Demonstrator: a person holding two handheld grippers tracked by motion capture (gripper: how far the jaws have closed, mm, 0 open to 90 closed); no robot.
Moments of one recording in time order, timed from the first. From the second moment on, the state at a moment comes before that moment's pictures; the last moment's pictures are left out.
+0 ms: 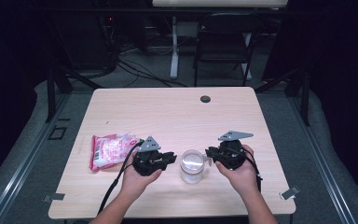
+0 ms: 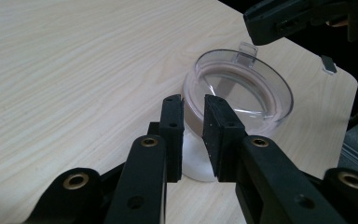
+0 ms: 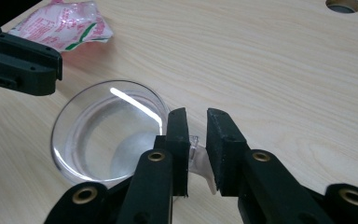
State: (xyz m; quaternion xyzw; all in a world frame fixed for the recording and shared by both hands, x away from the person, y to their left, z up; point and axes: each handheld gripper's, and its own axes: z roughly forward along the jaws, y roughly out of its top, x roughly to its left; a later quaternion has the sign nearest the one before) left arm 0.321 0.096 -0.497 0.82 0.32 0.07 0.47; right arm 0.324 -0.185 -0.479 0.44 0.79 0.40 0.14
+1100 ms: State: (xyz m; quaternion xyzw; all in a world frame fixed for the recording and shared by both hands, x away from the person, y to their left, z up) left arm 0.320 0.086 -0.514 0.84 0.30 0.06 0.44; right arm 0.323 -0.191 -0.485 0.45 0.78 0.40 0.14
